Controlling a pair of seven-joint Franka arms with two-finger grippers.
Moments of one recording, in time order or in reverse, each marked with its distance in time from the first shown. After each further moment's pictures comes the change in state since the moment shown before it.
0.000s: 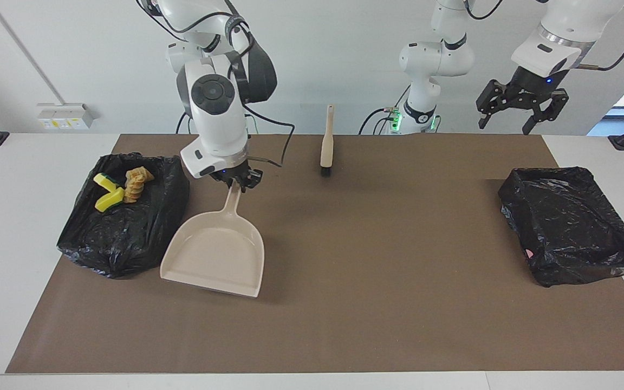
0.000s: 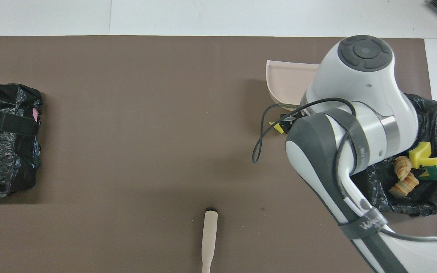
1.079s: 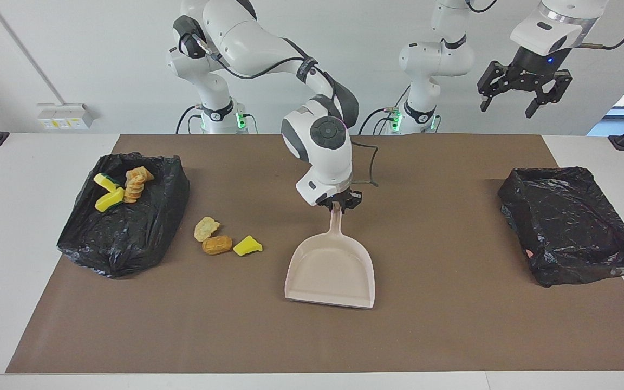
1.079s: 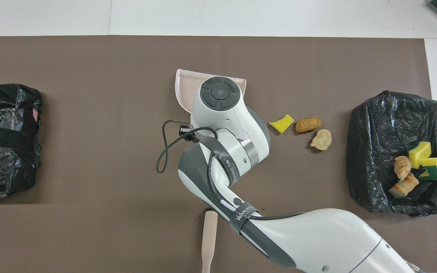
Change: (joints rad) left arm 0.000 -0.024 -0.010 0.026 0.010 -0.065 0.017; right arm 0.254 0.285 0.035 0.132 0.097 0.304 0.194
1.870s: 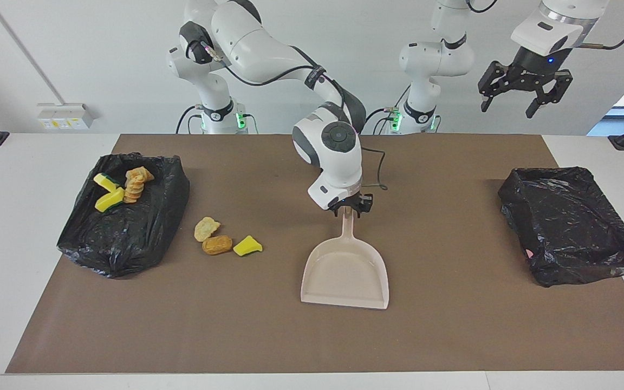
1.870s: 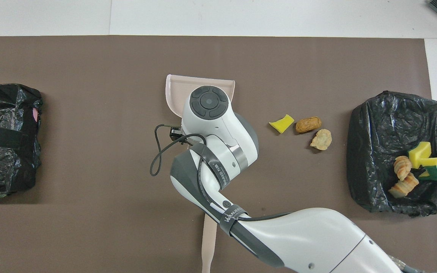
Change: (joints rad) left arm 0.000 0.000 0.001 0.000 0.000 0.000 0.000; right arm 0.023 0.015 -0.002 0.008 -0.015 0.054 0.000
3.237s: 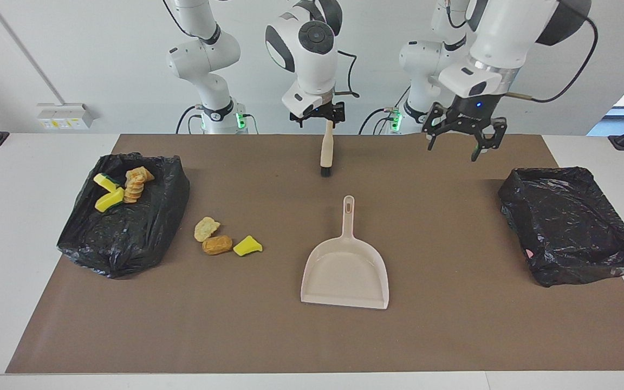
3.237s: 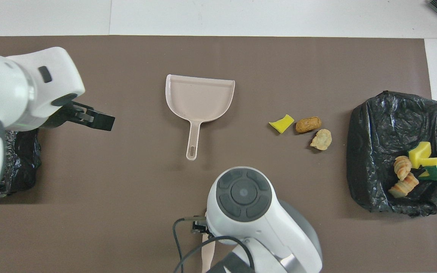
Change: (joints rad) left arm -0.168 0.093 -0.041 -0.180 -0.006 0.408 -0.033; right arm 0.062 -0.668 0.018 -0.637 0.229 -0.279 -0.019
